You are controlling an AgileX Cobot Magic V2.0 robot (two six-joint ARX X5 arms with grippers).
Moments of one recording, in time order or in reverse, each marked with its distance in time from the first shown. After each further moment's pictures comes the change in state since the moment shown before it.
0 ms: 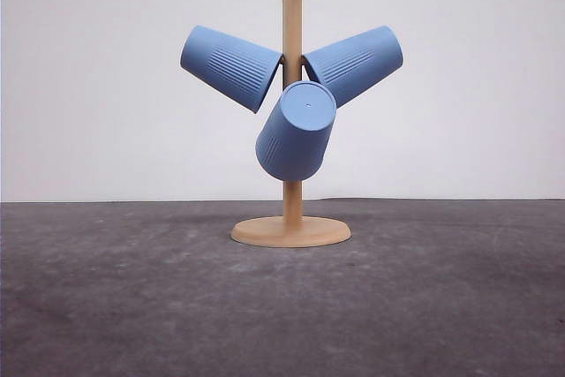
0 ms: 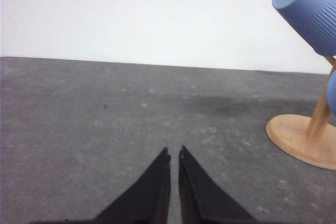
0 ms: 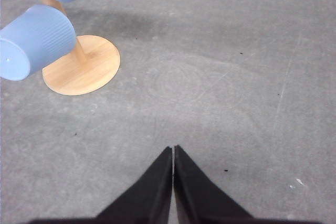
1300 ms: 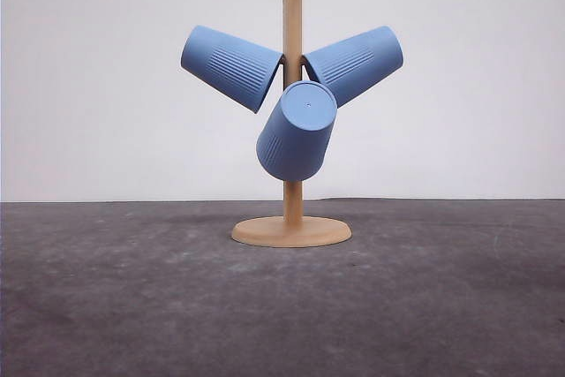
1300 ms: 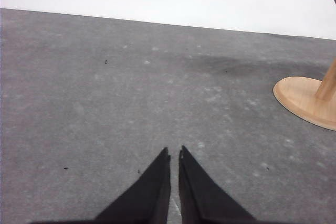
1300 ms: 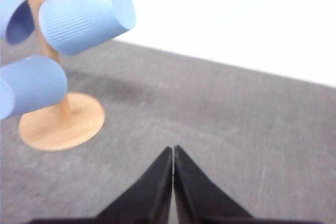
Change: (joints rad) left_arx 0.000 0.004 -0.023 -0.107 -0.001 -0.011; right_arx 0.000 -0.233 -0.383 0.521 0.003 -0.073
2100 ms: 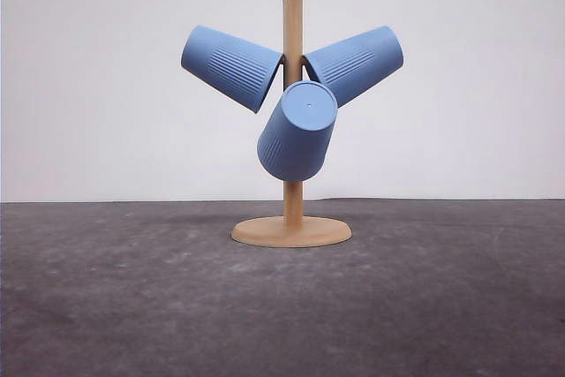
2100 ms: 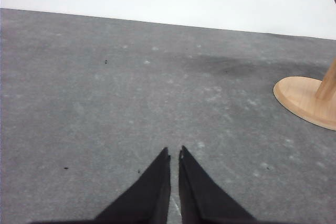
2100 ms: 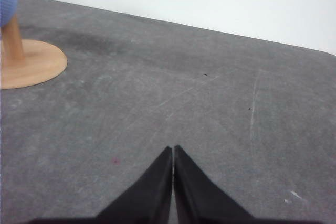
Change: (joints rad) left_arx 0.000 0.000 0.000 0.000 0.000 0.000; right_arx 0.018 -0.437 -0.525 0.115 0.131 0.008
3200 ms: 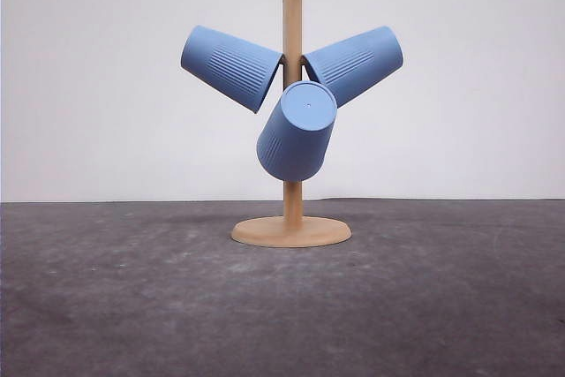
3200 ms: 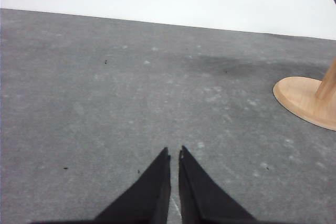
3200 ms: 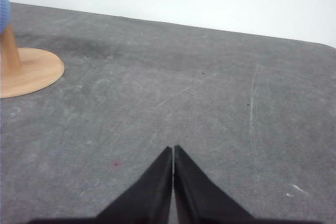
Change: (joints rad) left_arx 0.000 0.000 0.000 0.000 0.000 0.000; right_arx 0.003 0.000 0.000 0.004 0.023 0.047
